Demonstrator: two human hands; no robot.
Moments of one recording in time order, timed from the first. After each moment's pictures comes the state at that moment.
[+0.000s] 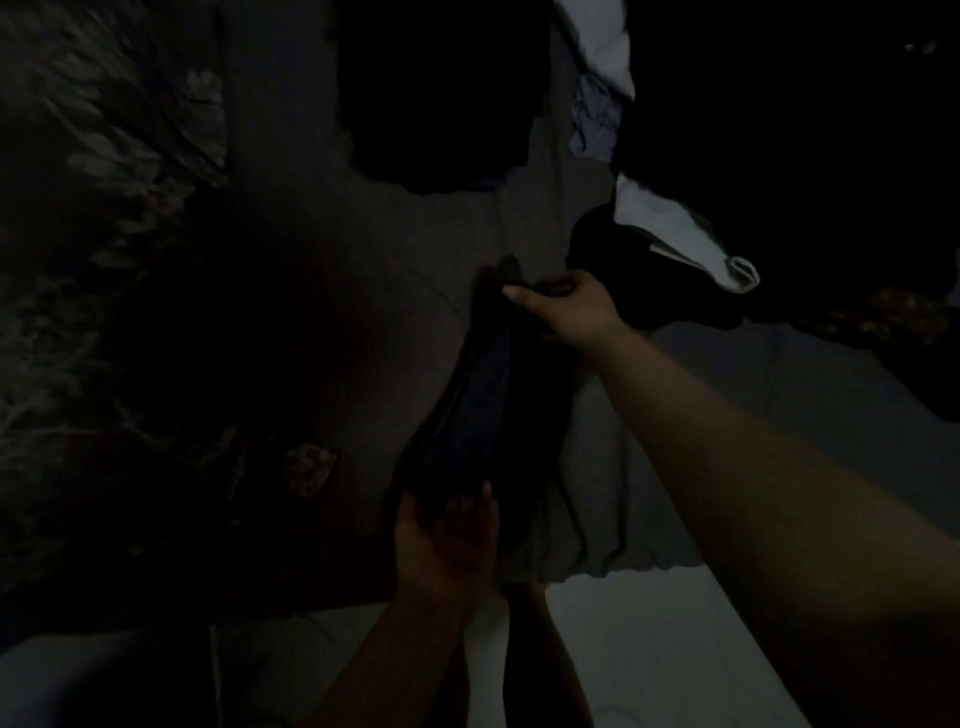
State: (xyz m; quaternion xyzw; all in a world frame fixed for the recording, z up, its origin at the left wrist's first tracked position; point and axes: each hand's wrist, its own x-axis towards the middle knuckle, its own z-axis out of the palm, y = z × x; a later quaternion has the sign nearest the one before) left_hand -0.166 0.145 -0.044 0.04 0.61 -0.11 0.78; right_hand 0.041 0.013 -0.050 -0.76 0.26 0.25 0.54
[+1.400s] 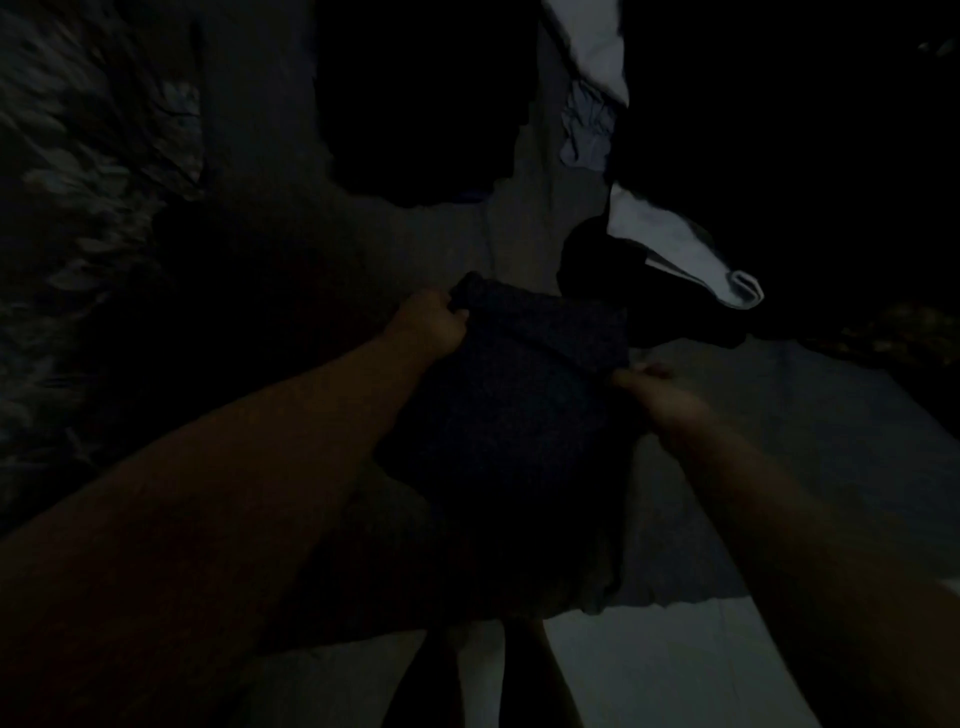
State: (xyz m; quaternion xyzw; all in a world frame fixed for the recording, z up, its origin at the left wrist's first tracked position) left_hand 0.062 0.158 -0.083 0.89 0.17 -0.30 0.30; right_hand -0.005 -0.083 -0.088 -0.66 0.39 0.28 0.58
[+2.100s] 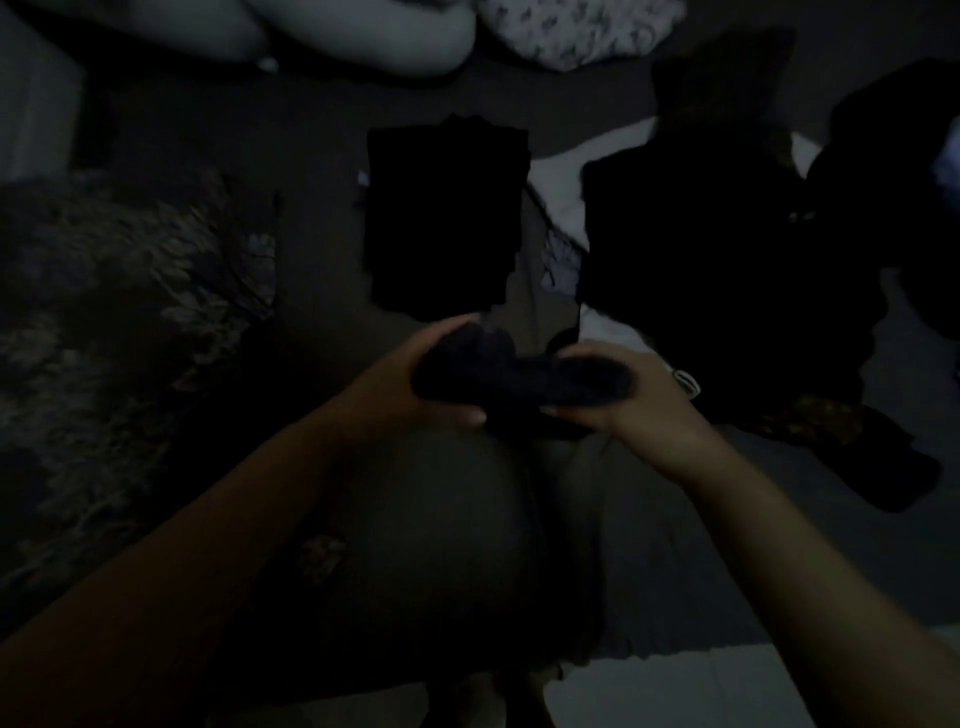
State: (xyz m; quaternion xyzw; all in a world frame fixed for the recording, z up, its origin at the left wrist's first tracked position) left_hand 0.043 0.198 0.092 0.76 -0.04 -0.26 0.60; right_hand 0.032 -0.044 0.124 -0.74 0.00 0.21 0.64
